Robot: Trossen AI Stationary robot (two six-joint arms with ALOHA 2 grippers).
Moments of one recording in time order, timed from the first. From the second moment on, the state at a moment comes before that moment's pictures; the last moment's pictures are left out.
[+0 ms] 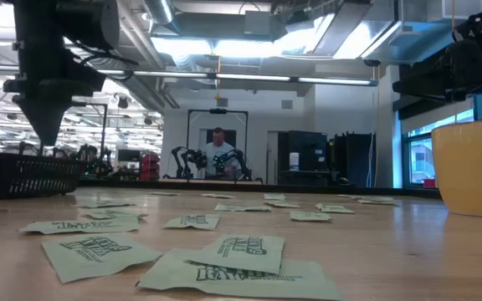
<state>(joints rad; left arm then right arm) 0.03 1.09 0.71 -1.16 -0.29 -0.95 0.26 0.00 0.03 0.02 0.84 -0.14</state>
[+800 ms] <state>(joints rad) -0.10 1.42 0.72 -0.46 -0.05 -0.12 0.26 0.00 0.03 0.02 0.84 -0.14</state>
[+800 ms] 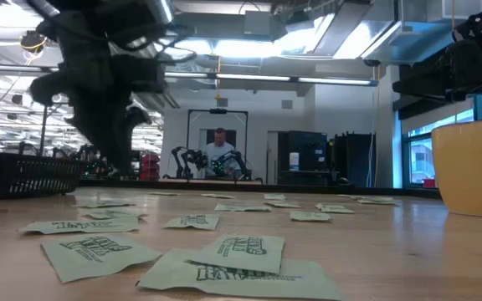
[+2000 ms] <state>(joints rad) -0.13 1.54 0.72 -0.40 -0.05 -0.18 0.26 0.00 0.03 0.02 0.84 -0.14</state>
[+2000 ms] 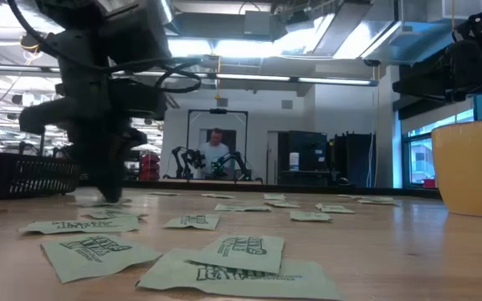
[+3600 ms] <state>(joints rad) 0.09 1.11 0.61 -1.12 -0.30 -1.14 0.26 0.00 0.03 0.02 0.84 -0.14</state>
